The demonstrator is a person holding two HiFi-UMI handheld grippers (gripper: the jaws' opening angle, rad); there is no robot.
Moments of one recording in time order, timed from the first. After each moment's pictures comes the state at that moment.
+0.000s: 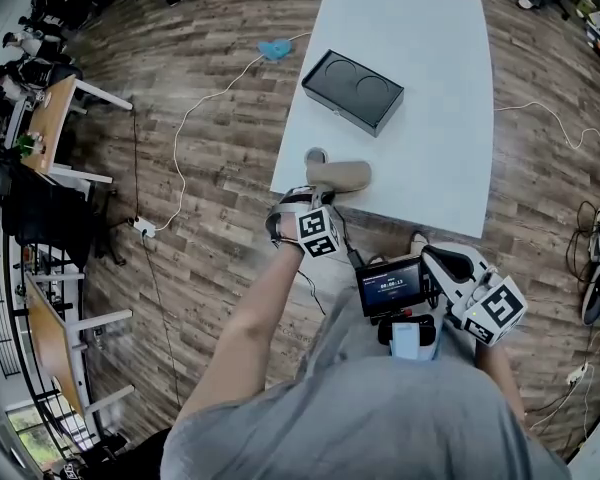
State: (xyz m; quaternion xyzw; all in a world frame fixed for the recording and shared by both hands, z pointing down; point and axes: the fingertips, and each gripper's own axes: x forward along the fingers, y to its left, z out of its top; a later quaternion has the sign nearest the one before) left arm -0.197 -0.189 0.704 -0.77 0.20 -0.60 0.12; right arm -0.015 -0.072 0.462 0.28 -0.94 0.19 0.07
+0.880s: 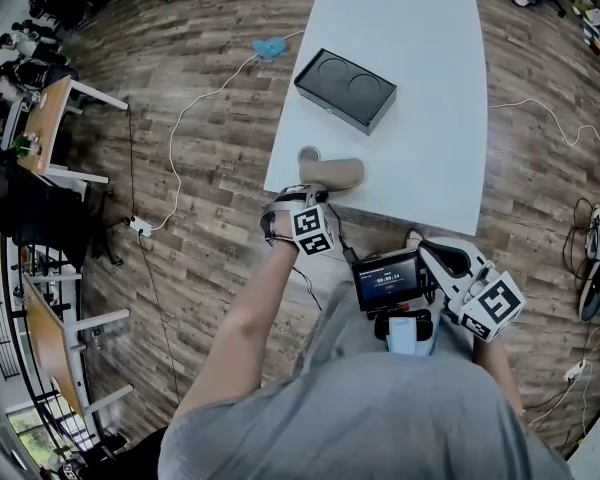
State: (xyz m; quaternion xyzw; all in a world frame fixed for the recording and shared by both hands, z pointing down) left arm -0.198 -0.186 0.715 -0.76 0.19 -0.61 0.12; right arm -0.006 -0.077 0.462 0.28 -0.94 0.18 0.08
